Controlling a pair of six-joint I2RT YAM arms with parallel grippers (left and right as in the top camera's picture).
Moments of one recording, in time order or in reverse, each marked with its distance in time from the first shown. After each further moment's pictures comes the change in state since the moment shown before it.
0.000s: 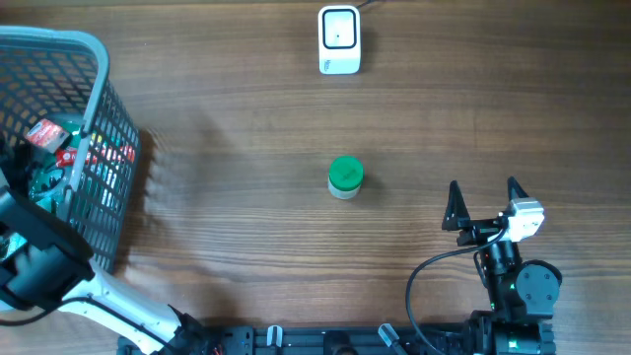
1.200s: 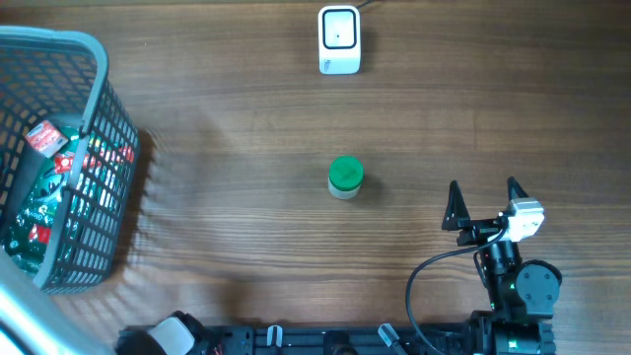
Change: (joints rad) left arm -0.053 -0.659 0.175 -0.075 0.370 0.085; right arm 0.000 0.000 0.000 0.000 0.000 0.000
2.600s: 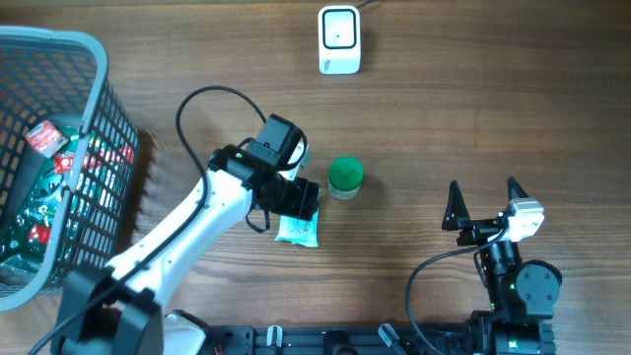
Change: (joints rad) left arm -1.203 0.124 -0.851 0.361 0.137 0.702; right arm 0.000 0.000 0.000 0.000 0.000 0.000
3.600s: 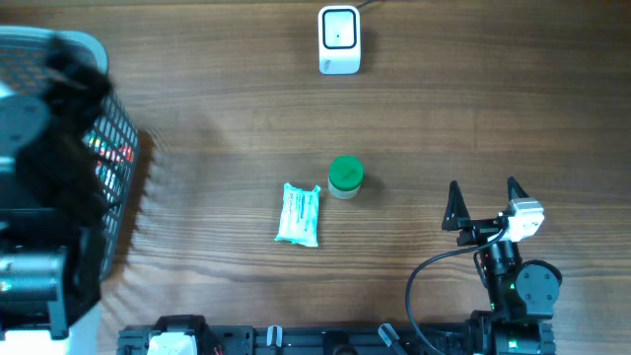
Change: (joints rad) left arm 0.534 -0.492 0.483 0.119 -0.743 -0.309; right arm 0.000 0.000 0.000 0.000 0.000 0.000
